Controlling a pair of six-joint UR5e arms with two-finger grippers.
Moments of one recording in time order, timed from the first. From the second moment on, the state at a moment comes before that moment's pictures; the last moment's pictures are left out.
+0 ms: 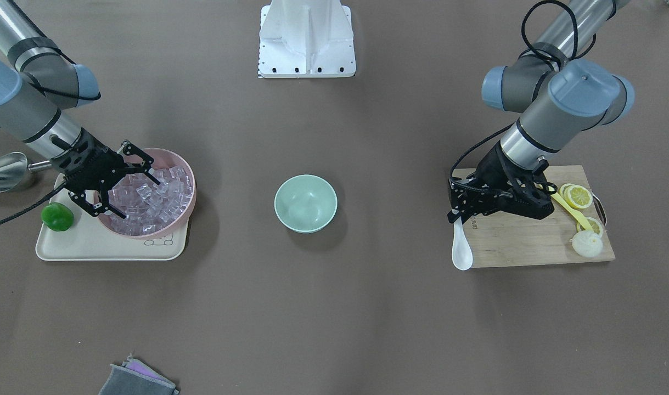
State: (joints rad) left arm -0.90 -2.00 -1.58 -2.17 -2.12 -1.02; right arm 0.84 -1.40 1.55 -0.54 2.13 0.43
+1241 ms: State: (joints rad) left arm -0.90 -2.02 -1.55 -2.17 -2.12 -1.02; right arm 0.84 -1.41 1.62 -0.63 2.15 0.51
